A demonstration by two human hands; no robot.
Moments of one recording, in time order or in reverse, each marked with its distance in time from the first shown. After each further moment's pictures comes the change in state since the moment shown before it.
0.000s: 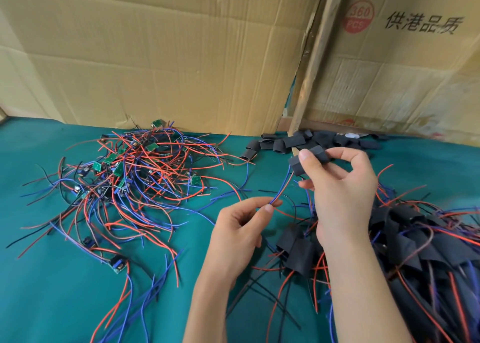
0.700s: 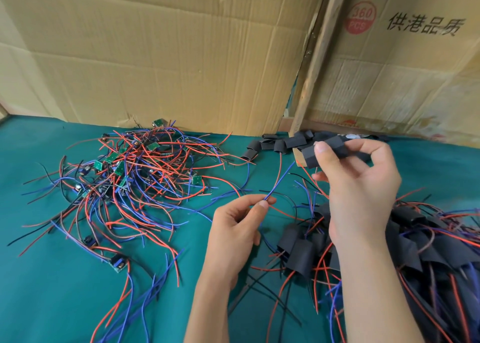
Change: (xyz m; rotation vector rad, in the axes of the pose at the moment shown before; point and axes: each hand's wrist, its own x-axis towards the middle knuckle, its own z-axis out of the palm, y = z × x) left_hand 0.004 -0.003 0.000 -0.105 0.086 -0.021; right_hand 0.004 -0.011 -0.009 0.086 -0.052 -0.156
